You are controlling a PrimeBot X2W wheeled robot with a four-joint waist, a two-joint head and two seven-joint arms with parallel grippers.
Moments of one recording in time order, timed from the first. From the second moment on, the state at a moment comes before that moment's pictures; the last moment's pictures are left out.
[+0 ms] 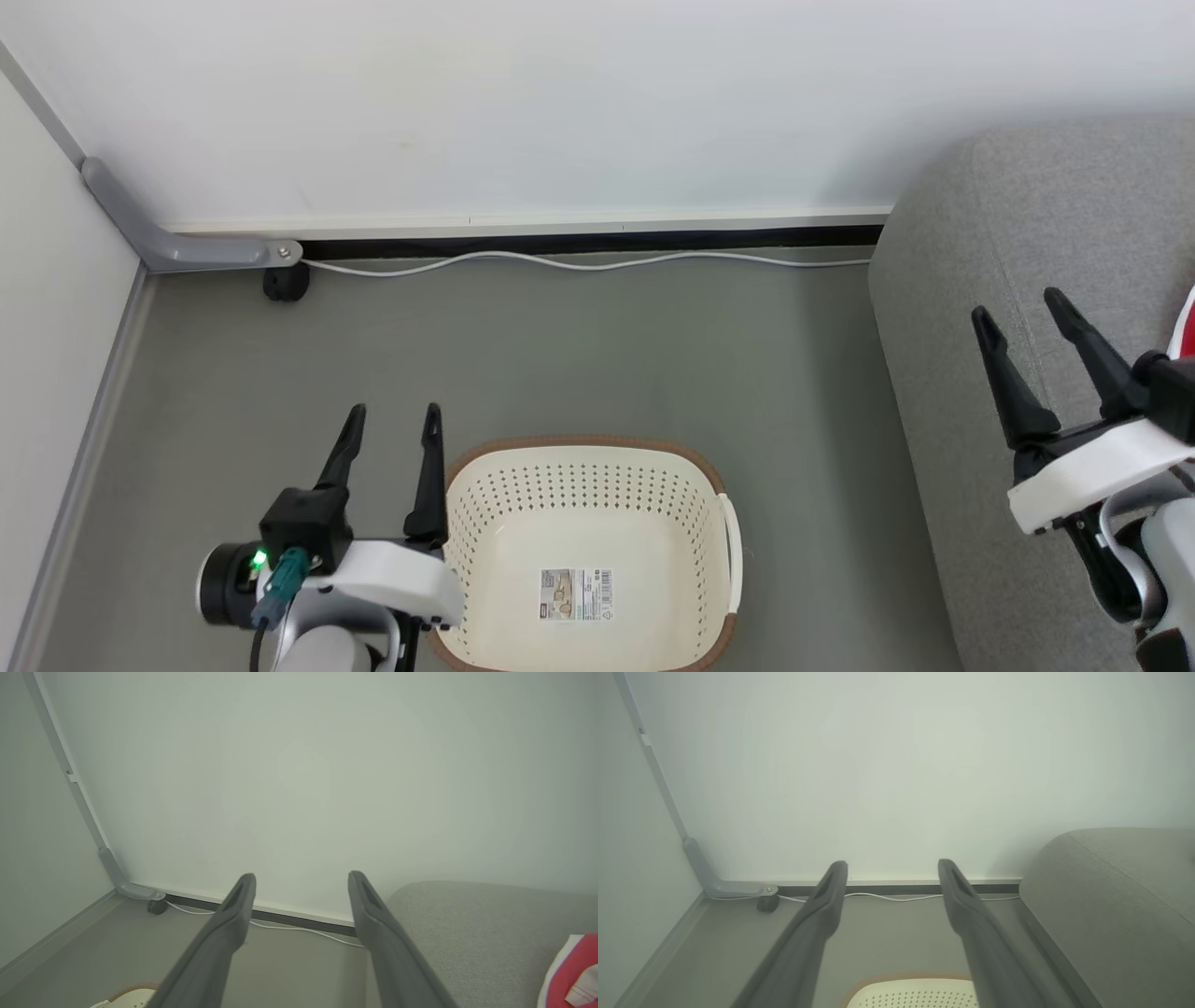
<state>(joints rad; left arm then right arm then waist) -0.17 0.06 -0.27 0.30 -0.28 0.14 -0.26 -0.38 -0.42 0.34 0.38 0.51 0.13 -0.26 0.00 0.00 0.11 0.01</state>
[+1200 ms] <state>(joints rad) 0.12 0.05 -0.09 0.20 -0.26 0.17 -0.26 -0.11 -0.27 0.23 0.34 0.37 0.13 -0.26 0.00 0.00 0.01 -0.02</state>
